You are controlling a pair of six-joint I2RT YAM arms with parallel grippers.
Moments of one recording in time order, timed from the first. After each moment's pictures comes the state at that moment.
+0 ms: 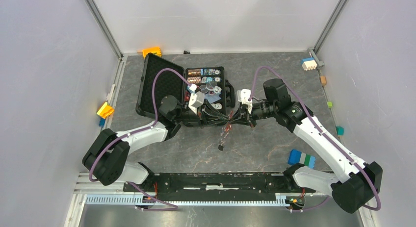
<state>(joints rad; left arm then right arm) -0.65 1.39 0.65 1.05 1.02 -0.30 0.53 1.11 1.00 -0.50 -0.95 -0.57</state>
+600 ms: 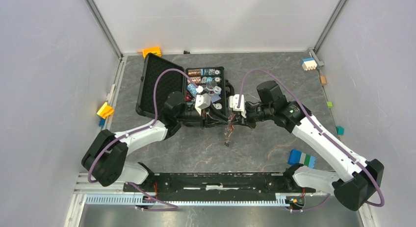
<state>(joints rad) -0.65 1.38 0.68 0.73 1.00 -0.09 0.61 1.13 1.06 -0.65 -0.69 -0.67</state>
